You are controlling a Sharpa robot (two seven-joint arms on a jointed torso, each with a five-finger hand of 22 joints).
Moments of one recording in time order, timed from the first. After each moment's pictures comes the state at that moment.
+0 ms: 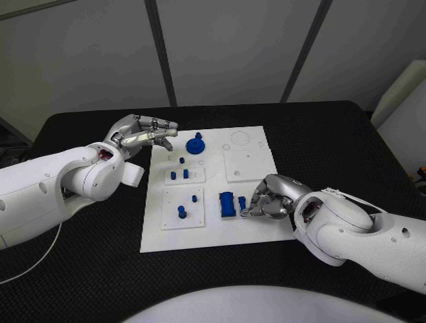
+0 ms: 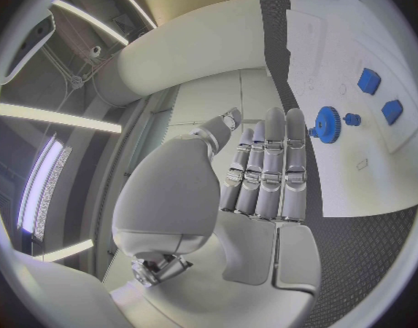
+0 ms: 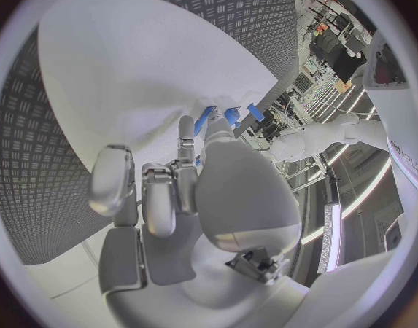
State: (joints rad) left arm 1.07 -0.91 0.08 1.48 -0.24 -0.24 0.26; left_hand 1.34 -0.15 0.42 -0.08 0.13 1.06 0.19 0.08 0.07 1.06 0.12 0.29 0.07 1.10 0.05 0.81 0.19 0.18 0.96 0.15 0.55 0.75; right arm 0.84 -0.94 0.10 1.87 -1.52 -0.36 -0.54; right_hand 1.32 -0.05 -0.20 0.27 0.21 1.17 0.03 0.33 0.35 1.47 -0.04 1.38 1.31 1.47 -0.09 1.57 1.31 0.09 1.38 0.02 1.33 1.19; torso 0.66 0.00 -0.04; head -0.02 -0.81
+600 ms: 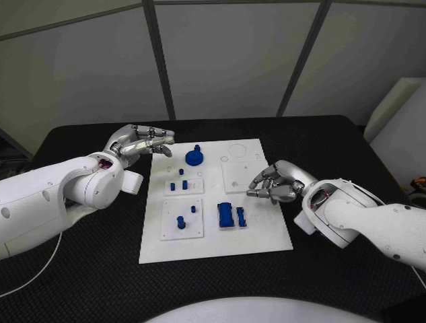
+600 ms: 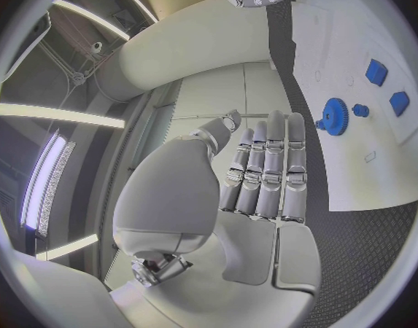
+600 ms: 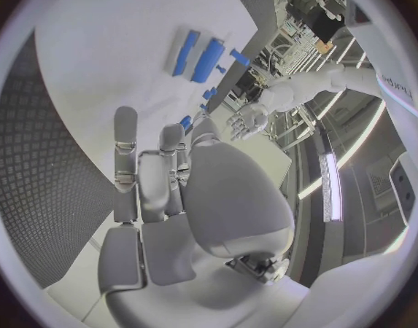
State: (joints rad) left arm 1.07 -0.88 0.08 1.42 -0.20 -0.24 0.27; left_hand 1.33 -0.14 0.43 -0.07 0.13 1.07 0.18 0.08 0.07 1.05 0.12 0.31 0.07 1.04 0.06 0.72 0.16 0.18 0.88 0.16 0.47 0.71; right arm 0.92 -0.93 0.10 1.70 -1.10 -0.45 -0.17; right_hand 1.46 -0.01 -0.19 0.24 0.25 1.04 0.10 0.22 0.31 1.16 0.02 0.68 0.95 1.43 -0.04 1.24 1.10 0.17 1.06 0.06 0.87 0.63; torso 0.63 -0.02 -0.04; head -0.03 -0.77
